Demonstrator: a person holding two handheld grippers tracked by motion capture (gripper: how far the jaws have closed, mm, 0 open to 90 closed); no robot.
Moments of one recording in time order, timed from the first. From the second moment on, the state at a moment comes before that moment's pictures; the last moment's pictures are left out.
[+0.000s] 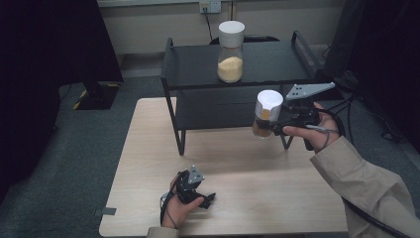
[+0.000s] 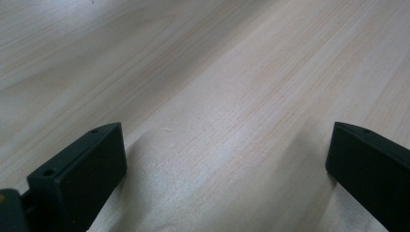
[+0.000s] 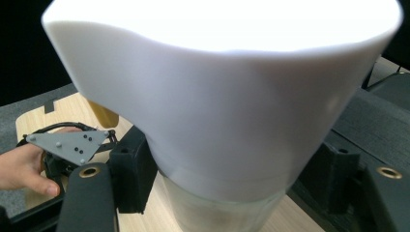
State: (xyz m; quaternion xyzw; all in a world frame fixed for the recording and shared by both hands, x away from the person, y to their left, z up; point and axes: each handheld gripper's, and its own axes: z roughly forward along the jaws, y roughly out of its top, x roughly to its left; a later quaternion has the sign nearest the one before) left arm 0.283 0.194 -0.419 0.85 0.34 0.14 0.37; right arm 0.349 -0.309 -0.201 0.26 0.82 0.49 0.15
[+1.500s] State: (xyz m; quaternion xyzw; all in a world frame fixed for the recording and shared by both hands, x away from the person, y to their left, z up) left arm 0.284 0.195 -0.418 0.85 0.34 0.14 0.37; right arm 0.355 -0.286 -0.131 0.25 0.81 0.50 0.18
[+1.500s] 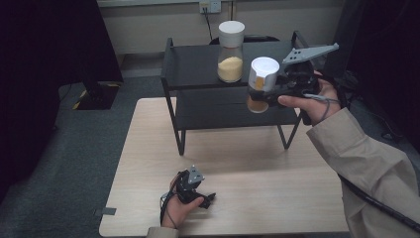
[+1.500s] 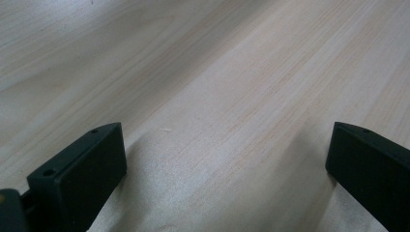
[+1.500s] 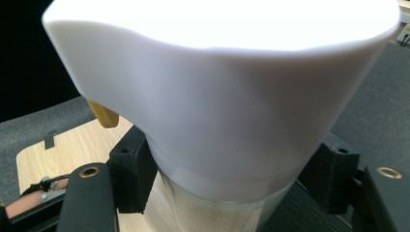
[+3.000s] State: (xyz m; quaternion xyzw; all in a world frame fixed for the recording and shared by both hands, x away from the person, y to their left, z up) left arm 0.285 0.195 -0.418 0.86 0.34 0.14 0.37; right arm 0.387 -0.268 -0.093 0.29 0.79 0.48 0.24
